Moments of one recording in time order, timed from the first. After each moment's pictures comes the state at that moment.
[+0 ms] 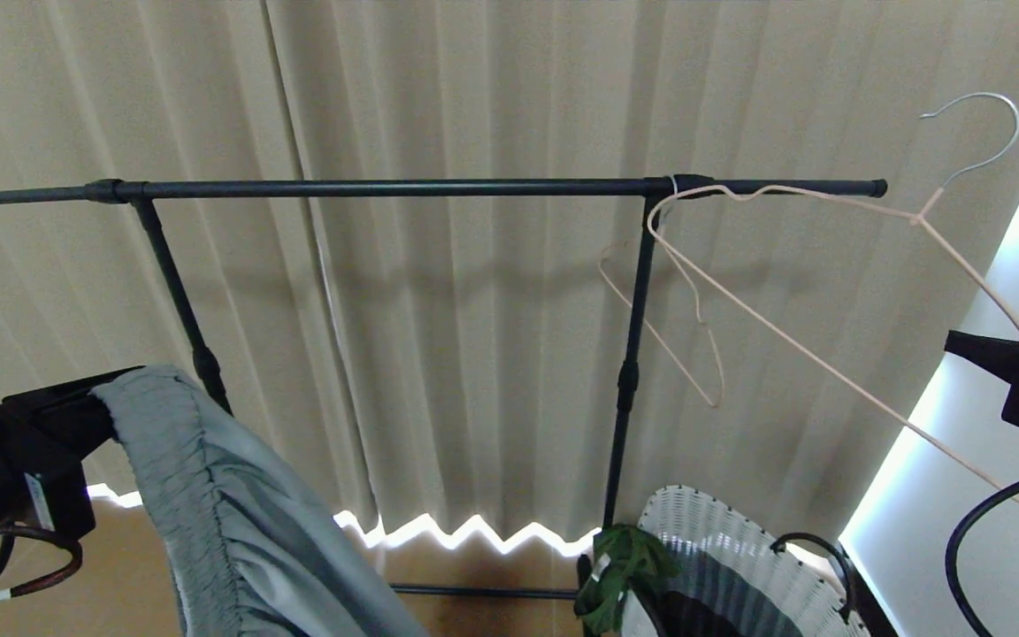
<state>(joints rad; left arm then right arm) -0.25 1.02 -0.54 -0.31 -0.05 0.30 0.01 1.20 -0.67 -0.25 0.06 0.07</state>
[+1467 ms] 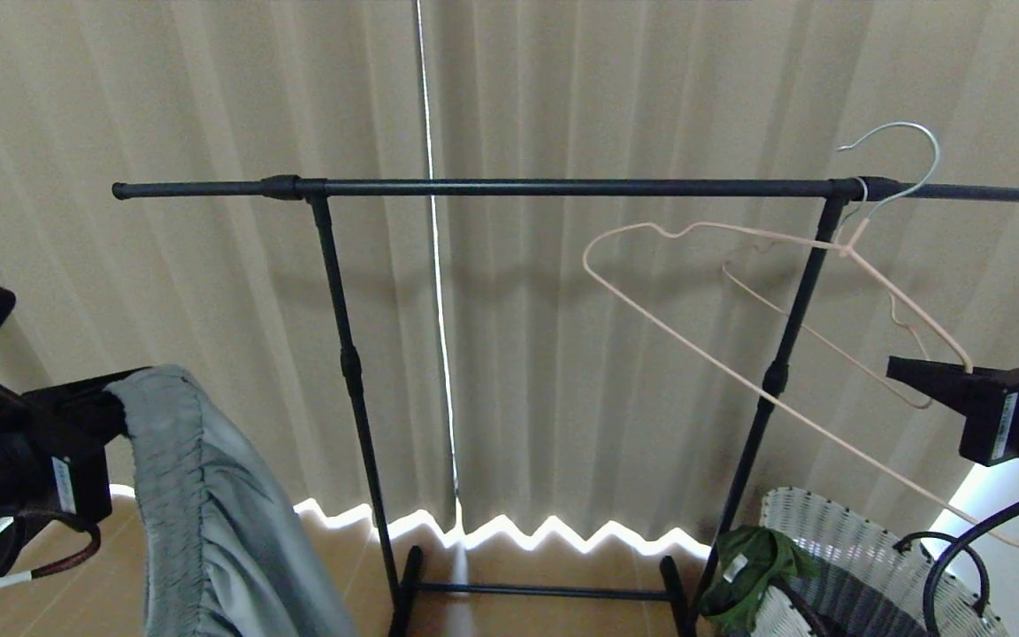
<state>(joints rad) -0.22 1.06 -0.56 -0.31 -0.03 0.29 0.17 1.20 -0.64 -0.24 0.06 0.06</state>
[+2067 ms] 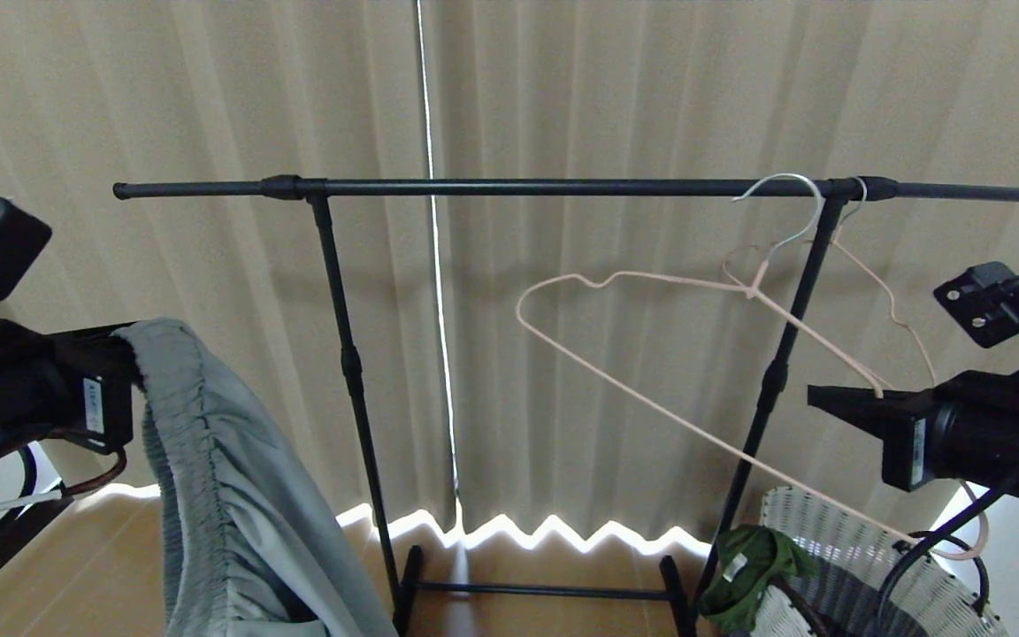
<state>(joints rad) -0.21 1.18 -0.70 -0.26 0.08 0.28 0.33 1.31 -0.64 -0.25 0.05 0.07</state>
